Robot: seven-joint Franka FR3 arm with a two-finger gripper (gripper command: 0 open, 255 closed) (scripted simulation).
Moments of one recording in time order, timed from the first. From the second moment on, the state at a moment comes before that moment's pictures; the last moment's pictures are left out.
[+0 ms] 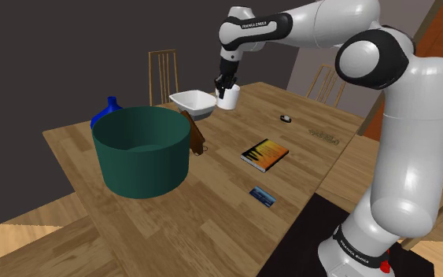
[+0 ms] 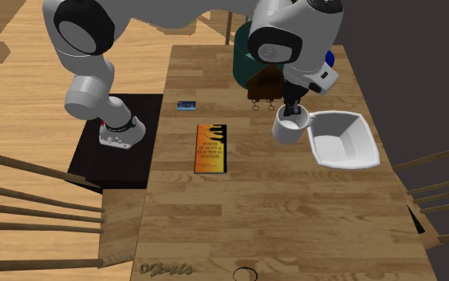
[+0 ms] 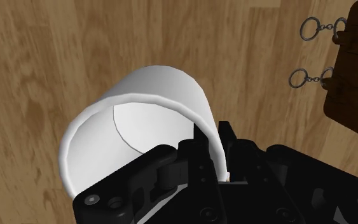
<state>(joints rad) -0.02 0.36 -0.16 -1.46 0.07 1.90 -0.21</state>
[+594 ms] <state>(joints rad) -0.05 0.30 -0.18 -1.47 0.07 1.85 -0.26</state>
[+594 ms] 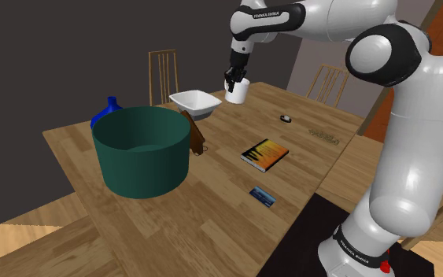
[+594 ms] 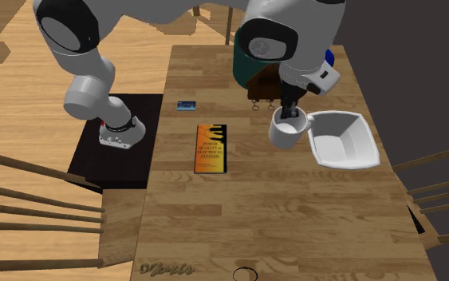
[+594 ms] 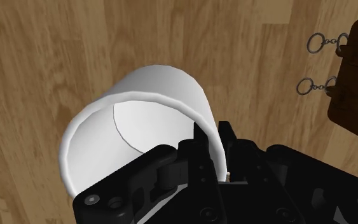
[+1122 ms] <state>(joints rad) -0.14 0.18 -0.23 -1.65 0.08 1.90 -0.42</state>
